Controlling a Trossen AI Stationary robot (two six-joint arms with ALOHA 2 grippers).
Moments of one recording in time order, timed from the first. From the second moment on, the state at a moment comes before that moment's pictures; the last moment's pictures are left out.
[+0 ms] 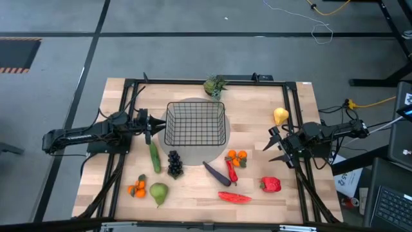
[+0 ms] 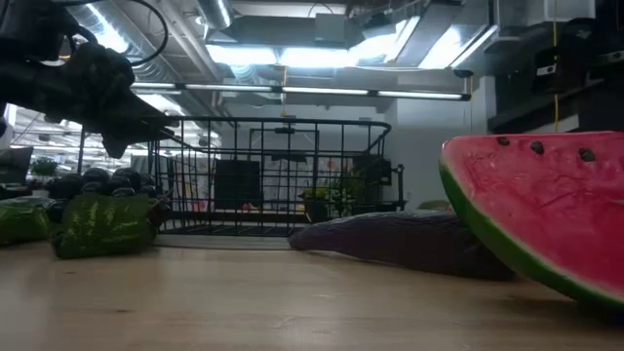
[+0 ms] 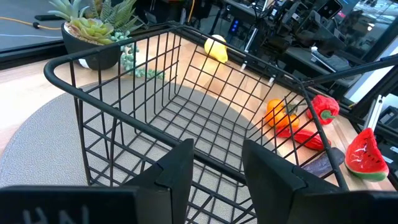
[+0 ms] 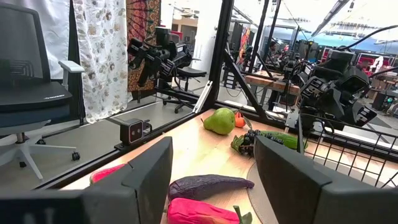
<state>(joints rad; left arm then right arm) 0.24 0.13 0.01 0.02 -0.01 -0.38 0.22 0.01 0.01 0.06 -0.28 -0.14</state>
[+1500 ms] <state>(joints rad) 0.24 0.13 0.01 0.17 -0.08 -0.69 0.22 0.08 0.18 0.88 0.44 0.15</state>
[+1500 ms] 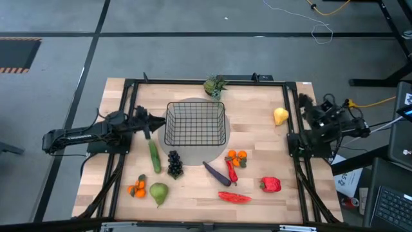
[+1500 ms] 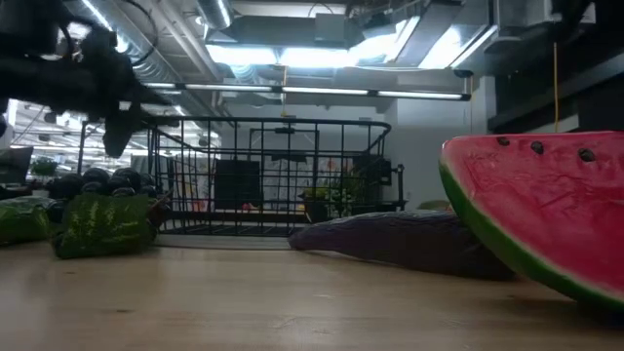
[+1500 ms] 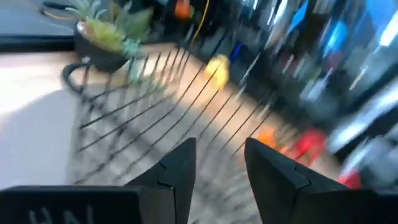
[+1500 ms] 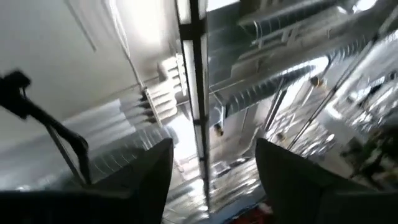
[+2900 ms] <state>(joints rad) 0.24 0.13 0.01 0.50 -0.64 -0.68 -0.23 1.12 0.88 -0.11 1.02 0.08</state>
